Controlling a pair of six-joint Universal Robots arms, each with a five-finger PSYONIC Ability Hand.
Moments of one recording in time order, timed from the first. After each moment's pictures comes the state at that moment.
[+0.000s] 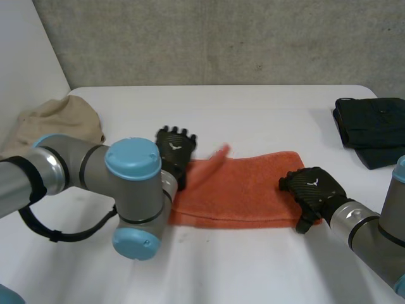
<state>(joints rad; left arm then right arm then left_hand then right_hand) 4.04 -2.33 -1.25 3.39 -1.81 3.58 1.79 -1.20 1.87 -0.21 1.26 2.63 0.23 0.22 0.23 0.22 0.05 0.39 0.44 0.45 0.45 0.26</state>
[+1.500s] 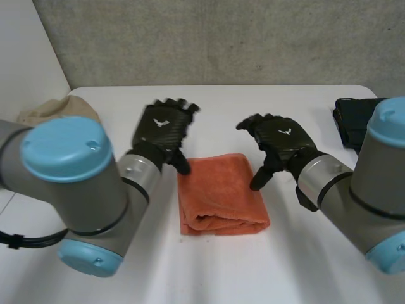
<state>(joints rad) 4.03 -1.99 -1.46 3.38 -1.67 3.28 2.02 -1.25 1.54 -0.04 1.36 3.11 0.23 0.22 0.23 0.22 0.05 0.20 0.22 0.21 0.23 0.07</state>
